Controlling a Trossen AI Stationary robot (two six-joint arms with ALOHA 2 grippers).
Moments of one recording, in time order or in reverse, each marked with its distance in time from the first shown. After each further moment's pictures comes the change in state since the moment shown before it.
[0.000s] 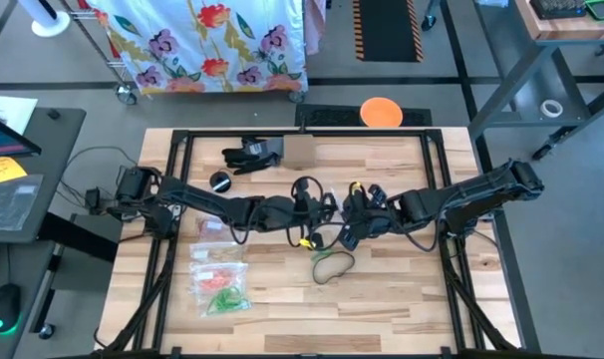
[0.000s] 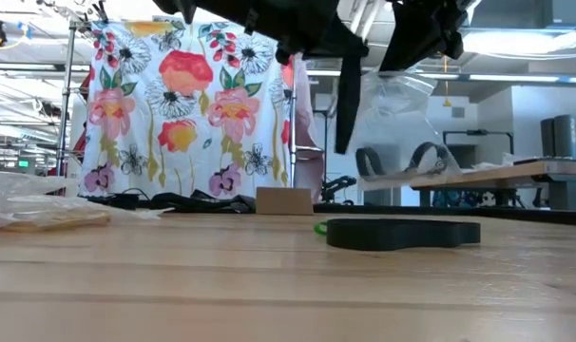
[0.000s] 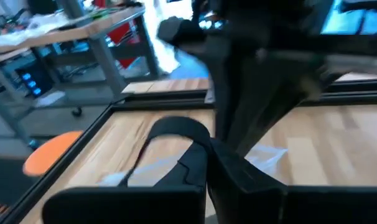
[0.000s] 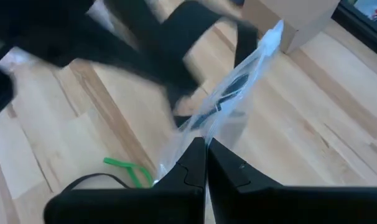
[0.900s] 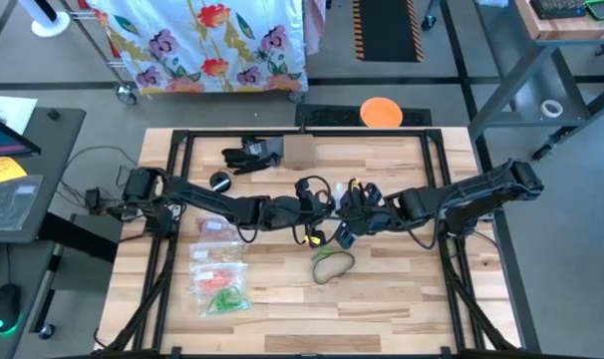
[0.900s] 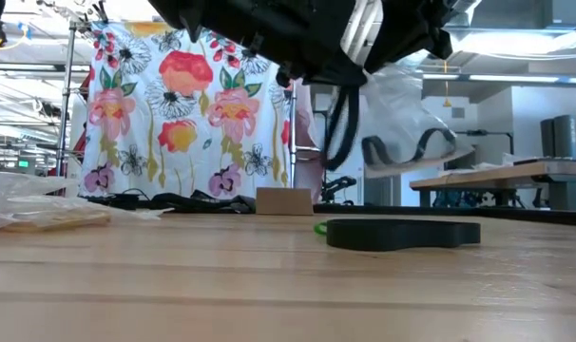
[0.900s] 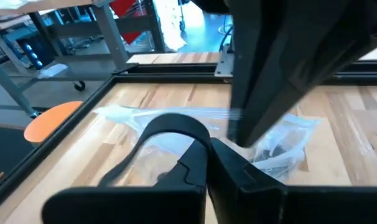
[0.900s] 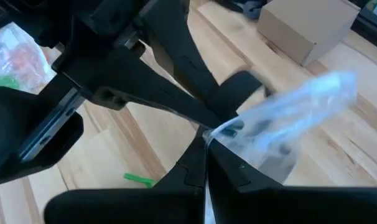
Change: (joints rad) left arm 0.024 0.051 0.001 -0.032 0.001 -0.060; right arm -0.016 0.000 -0.002 0.091 -0.010 -0.019
